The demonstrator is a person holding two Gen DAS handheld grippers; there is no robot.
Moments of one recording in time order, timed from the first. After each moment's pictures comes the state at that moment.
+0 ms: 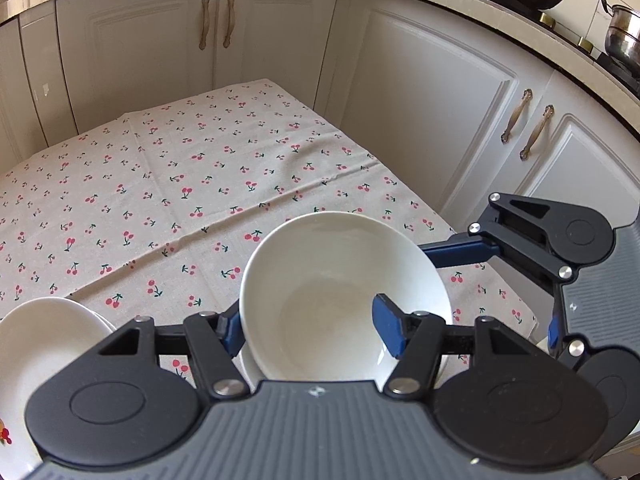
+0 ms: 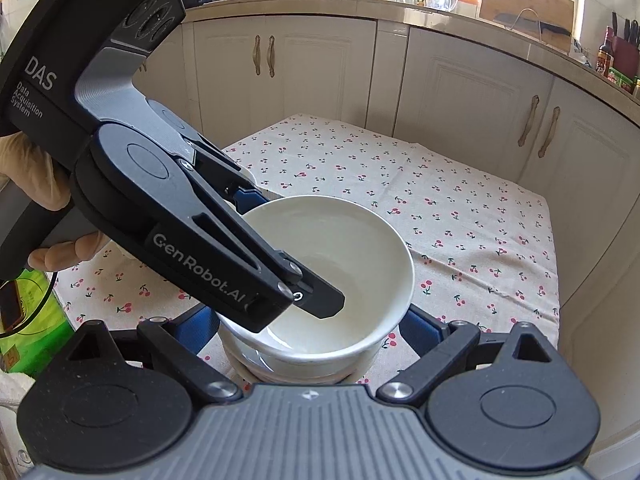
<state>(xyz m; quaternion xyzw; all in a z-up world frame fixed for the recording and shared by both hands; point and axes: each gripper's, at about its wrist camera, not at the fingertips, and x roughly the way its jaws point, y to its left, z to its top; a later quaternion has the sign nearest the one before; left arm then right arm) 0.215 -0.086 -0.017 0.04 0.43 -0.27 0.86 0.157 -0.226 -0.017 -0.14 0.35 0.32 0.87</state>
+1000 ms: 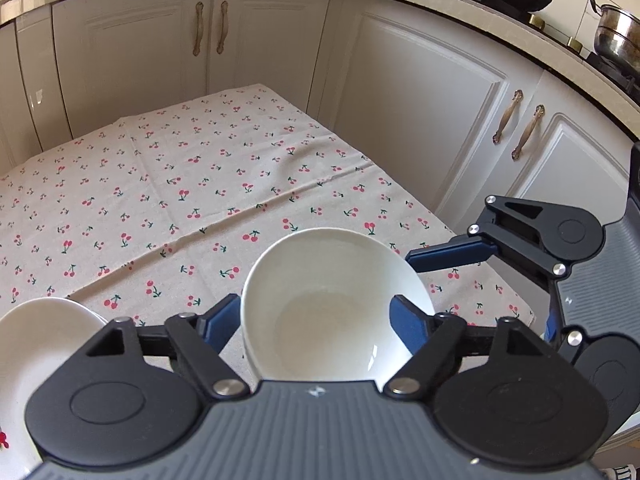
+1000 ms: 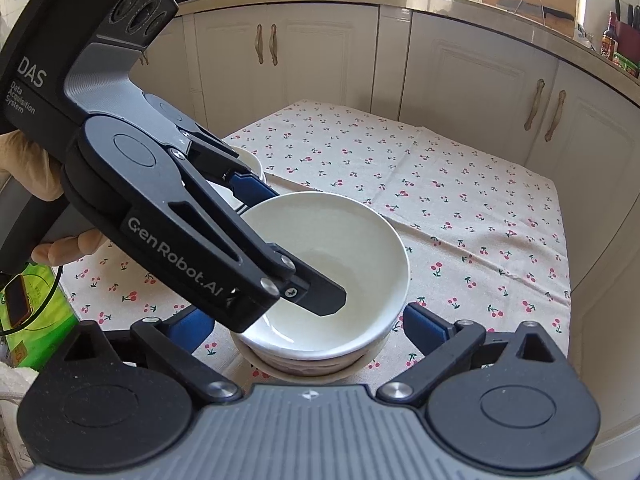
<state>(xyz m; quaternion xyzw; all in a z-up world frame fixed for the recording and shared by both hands) 0.209 -0.075 -0.017 0.04 0.41 -0.28 0.87 0.155 -0.228 -0.024 -0.14 0.35 0.33 0.86</state>
